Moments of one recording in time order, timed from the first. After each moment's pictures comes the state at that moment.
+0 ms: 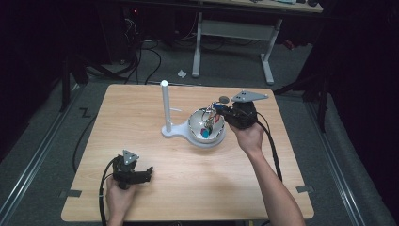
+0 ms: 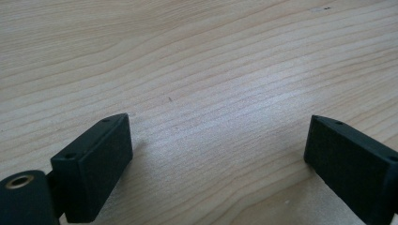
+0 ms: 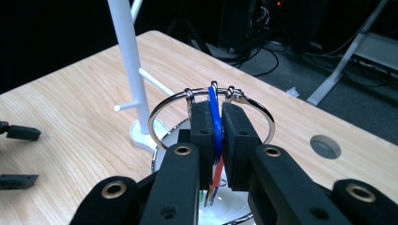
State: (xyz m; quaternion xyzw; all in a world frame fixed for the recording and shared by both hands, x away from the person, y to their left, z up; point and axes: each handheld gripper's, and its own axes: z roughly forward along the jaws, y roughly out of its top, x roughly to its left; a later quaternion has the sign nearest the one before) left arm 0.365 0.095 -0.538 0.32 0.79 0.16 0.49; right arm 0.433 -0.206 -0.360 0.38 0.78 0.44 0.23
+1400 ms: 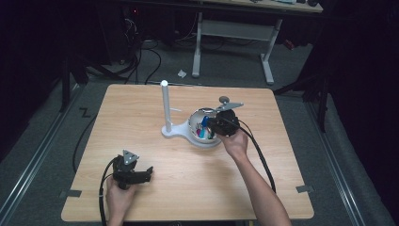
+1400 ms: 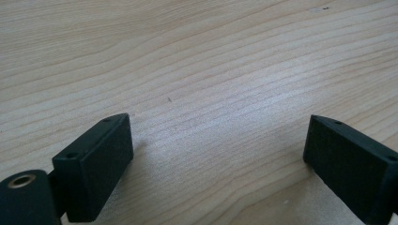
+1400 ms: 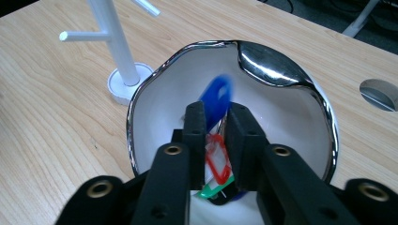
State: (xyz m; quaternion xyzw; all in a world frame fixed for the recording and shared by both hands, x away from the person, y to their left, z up) left arm 0.365 0.095 -0.538 0.32 0.79 0.16 0.49; right arm 0.466 -0.182 -0.436 0.41 0.81 0.38 0.18
